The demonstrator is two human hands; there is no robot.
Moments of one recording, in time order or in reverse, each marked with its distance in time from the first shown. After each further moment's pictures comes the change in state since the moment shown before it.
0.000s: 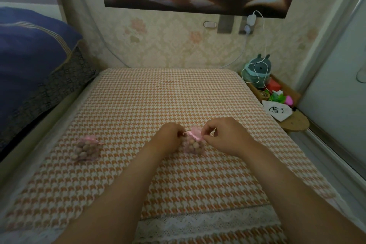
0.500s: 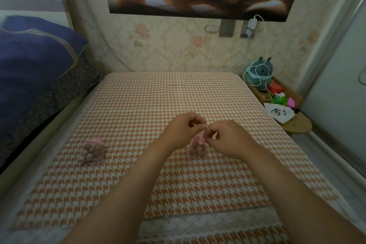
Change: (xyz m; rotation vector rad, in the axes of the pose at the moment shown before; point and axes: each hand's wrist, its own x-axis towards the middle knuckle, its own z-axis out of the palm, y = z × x) left_hand -0.008 0.050 -0.031 -0.411 0.065 0.127; right_hand -0.004 -0.006 -0.003 -0.050 -0.017 -0.012
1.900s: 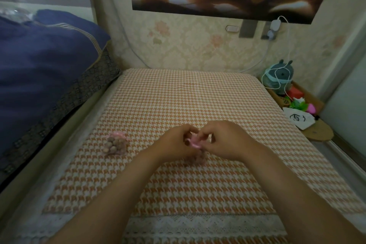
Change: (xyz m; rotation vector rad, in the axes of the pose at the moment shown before) left_hand -0.056 -0.049 -0.052 0.009 -0.131 -0.091; right_hand 0.018 -0.067 0.013 -0.046 -0.107 -0.168
